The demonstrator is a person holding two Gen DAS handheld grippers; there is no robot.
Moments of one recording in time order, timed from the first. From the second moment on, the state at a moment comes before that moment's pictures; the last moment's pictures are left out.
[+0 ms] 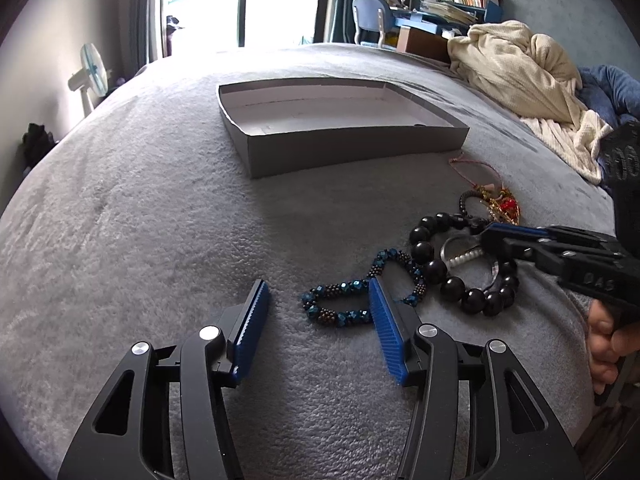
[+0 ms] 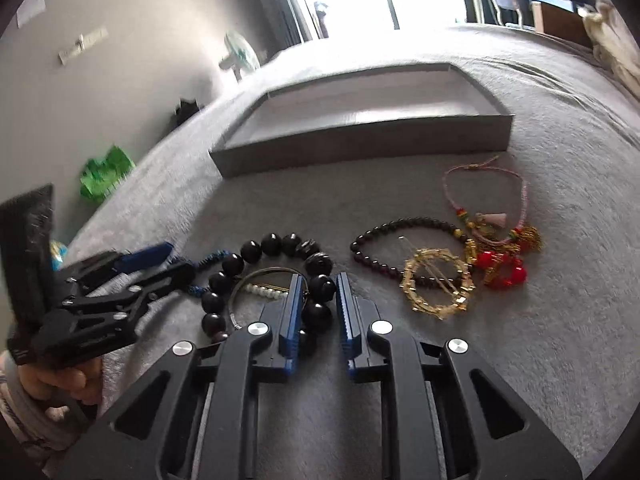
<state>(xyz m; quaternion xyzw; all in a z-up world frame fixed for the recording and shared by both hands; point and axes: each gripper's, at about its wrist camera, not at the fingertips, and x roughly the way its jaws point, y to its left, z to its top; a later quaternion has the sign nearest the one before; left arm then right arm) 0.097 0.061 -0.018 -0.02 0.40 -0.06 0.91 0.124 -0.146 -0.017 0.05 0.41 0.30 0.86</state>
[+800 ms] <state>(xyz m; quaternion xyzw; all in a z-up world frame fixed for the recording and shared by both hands) 0.108 0.051 -0.023 -0.01 0.44 -0.08 0.90 0.126 -0.157 -0.028 0.03 0.43 0.27 0.86</state>
